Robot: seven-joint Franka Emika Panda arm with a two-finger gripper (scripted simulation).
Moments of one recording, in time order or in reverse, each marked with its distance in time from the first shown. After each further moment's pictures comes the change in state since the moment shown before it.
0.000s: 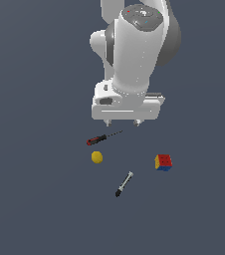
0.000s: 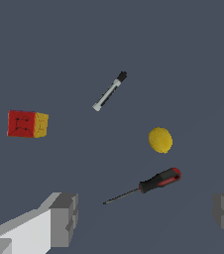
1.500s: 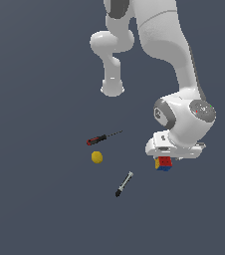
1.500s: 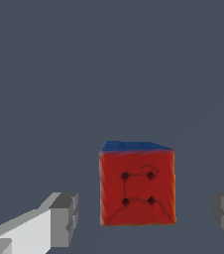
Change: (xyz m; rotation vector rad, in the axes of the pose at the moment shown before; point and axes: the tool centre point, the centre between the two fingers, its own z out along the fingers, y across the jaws) arm 0.051 -0.209 0.173 0.049 0.035 0.112
